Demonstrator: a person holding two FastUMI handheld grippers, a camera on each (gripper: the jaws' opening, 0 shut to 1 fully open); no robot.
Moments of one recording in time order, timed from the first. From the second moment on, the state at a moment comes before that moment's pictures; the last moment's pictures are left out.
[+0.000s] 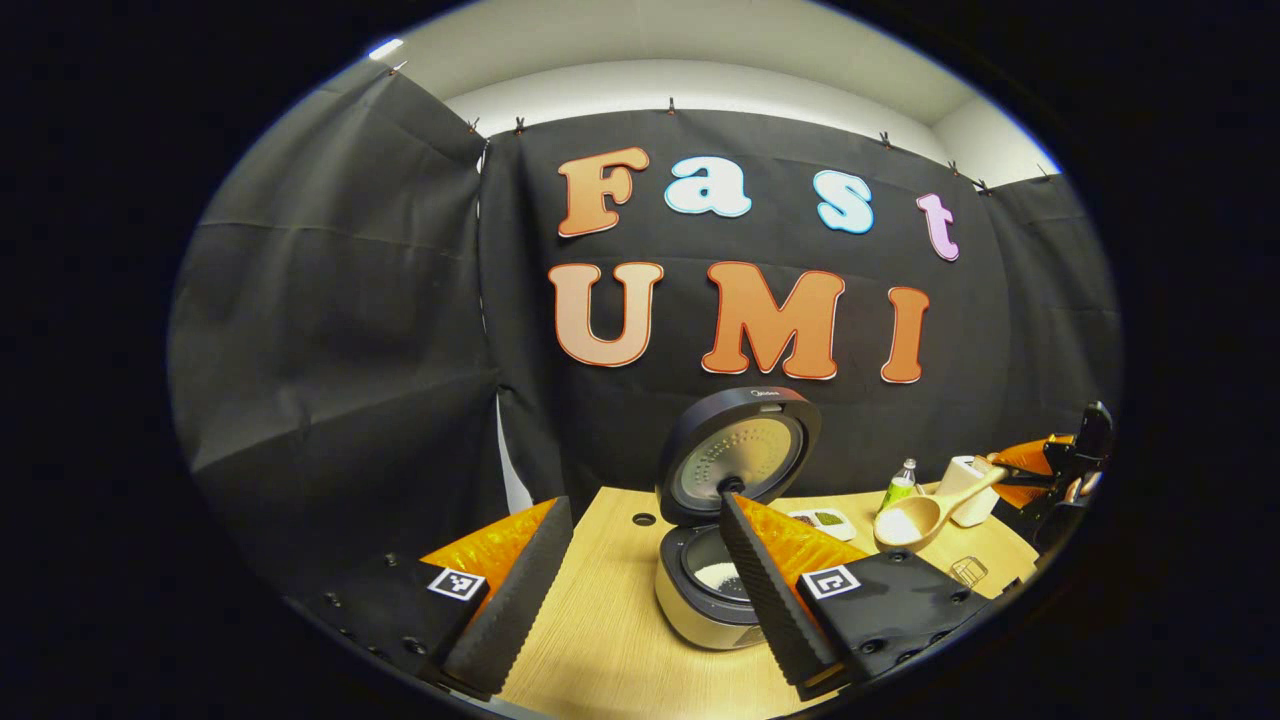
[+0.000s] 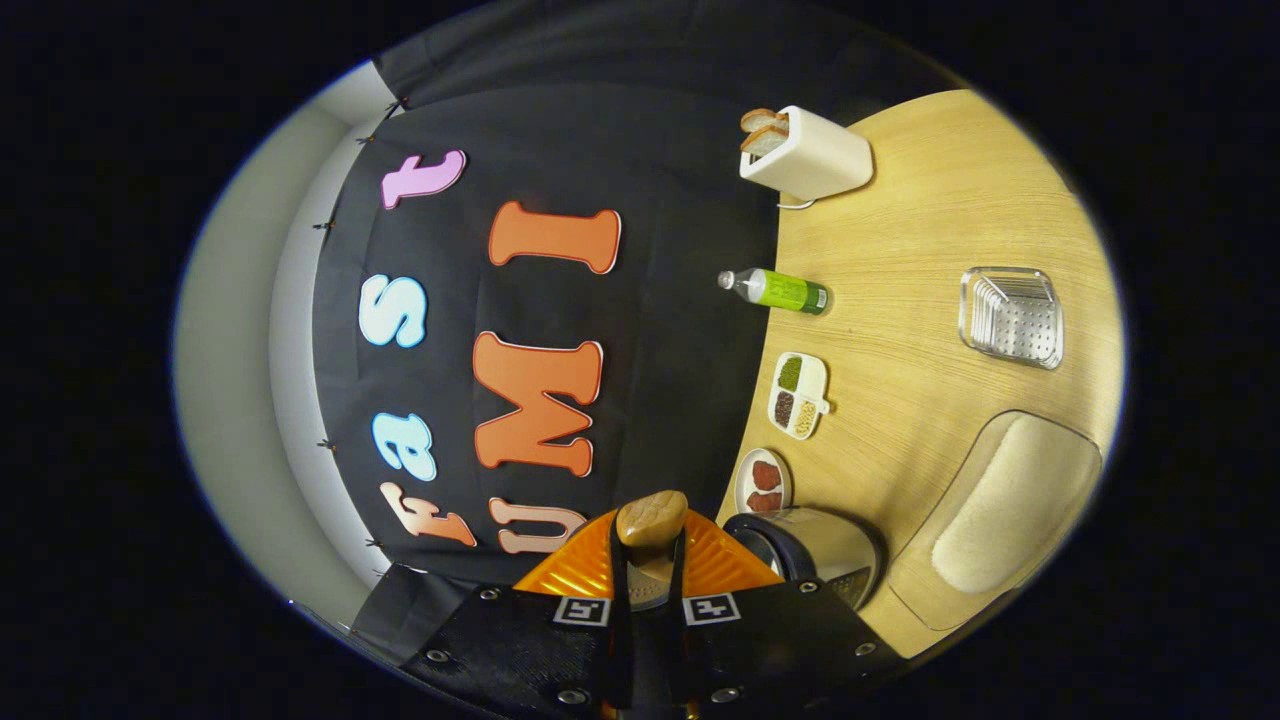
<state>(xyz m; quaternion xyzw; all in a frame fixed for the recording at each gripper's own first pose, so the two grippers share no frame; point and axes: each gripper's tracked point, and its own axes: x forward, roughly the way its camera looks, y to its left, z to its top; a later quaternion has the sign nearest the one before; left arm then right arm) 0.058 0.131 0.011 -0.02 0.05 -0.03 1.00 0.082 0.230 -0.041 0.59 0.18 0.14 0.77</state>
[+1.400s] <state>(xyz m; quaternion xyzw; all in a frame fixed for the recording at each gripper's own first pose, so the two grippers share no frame) 0.081 0.167 -0.003 -0.02 0.05 0.00 1.00 0.147 0.379 -0.078 0.29 0.16 0.20 0.92</state>
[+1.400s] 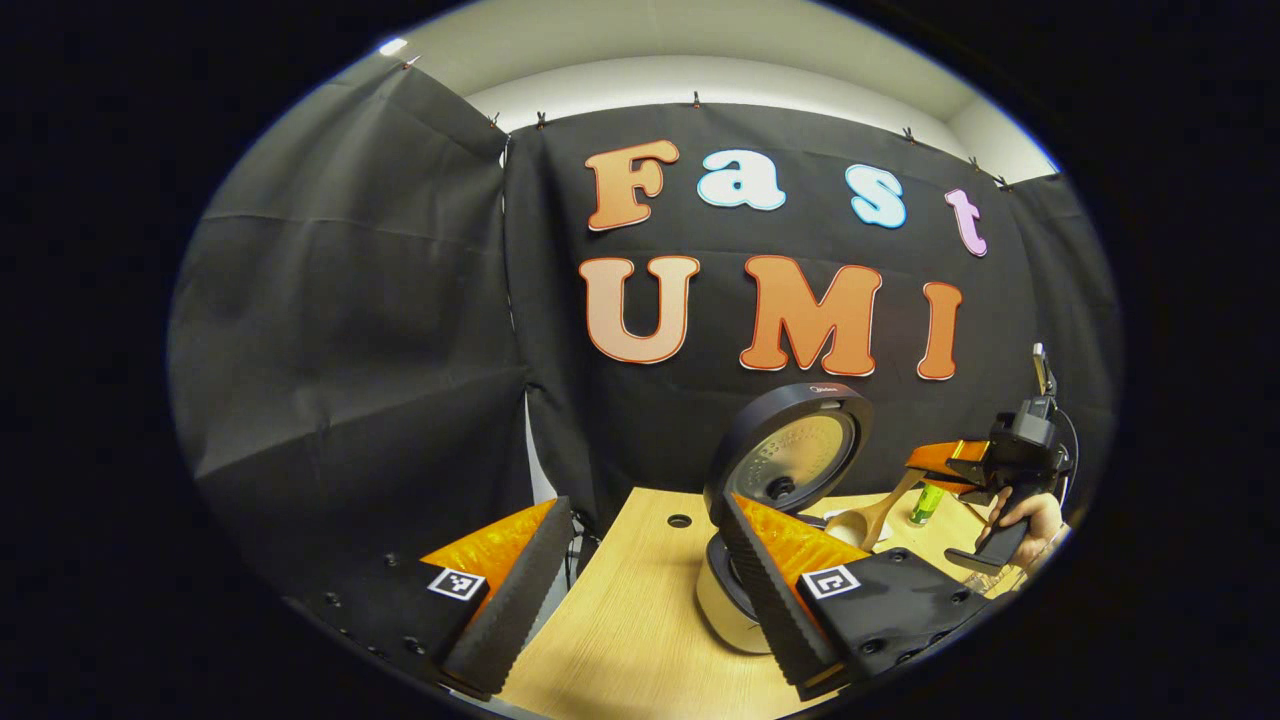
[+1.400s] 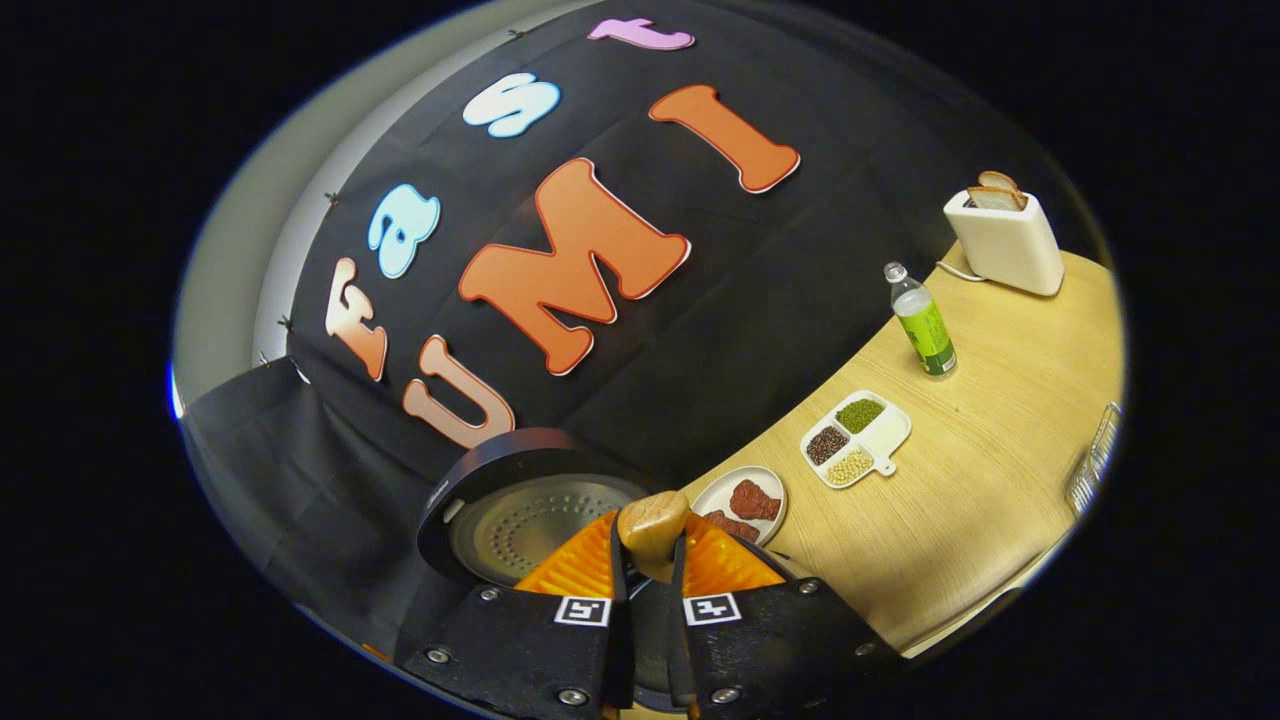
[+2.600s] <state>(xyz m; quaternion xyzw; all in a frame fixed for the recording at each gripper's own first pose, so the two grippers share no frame) 0.077 0.177 -0.003 -0.01 0.05 0.02 1.00 0.100 0.441 -0.070 0.02 0.08 0.31 0.95</state>
